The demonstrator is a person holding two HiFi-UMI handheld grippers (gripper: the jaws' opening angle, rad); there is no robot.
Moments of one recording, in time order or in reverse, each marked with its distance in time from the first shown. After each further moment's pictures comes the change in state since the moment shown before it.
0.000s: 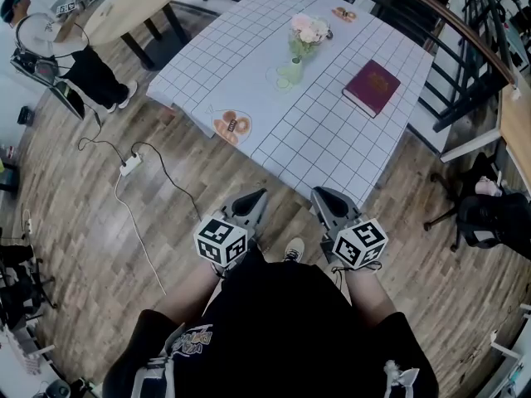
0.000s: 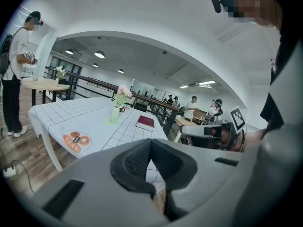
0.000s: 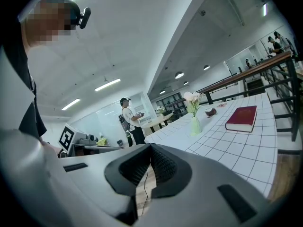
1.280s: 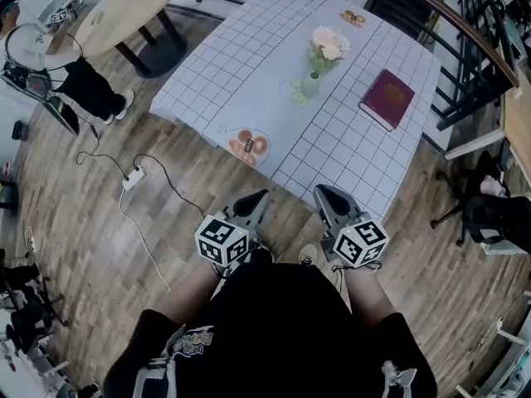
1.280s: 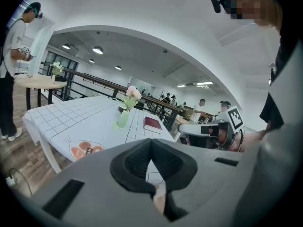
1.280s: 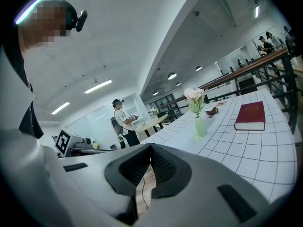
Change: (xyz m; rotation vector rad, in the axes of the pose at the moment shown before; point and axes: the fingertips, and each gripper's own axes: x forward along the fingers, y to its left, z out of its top) left arm 0.003 0.099 0.035 -0.007 0.034 -0.061; right arm 0.102 -0.003 0.021 0.053 -0.027 -0.082
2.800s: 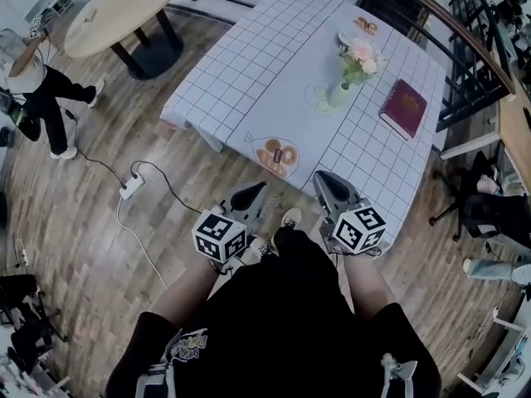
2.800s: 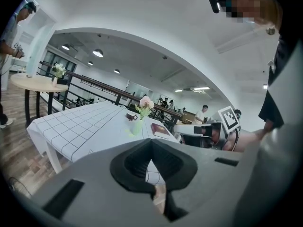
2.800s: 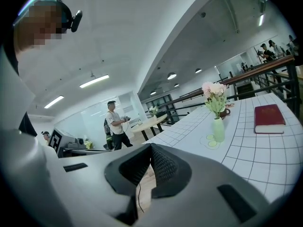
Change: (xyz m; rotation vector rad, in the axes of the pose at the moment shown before) left arm -0.052 0.116 0.034 0.008 -0.051 -0.051; right arm 0.125 0.047 0.007 -0.038 -0.001 -0.067
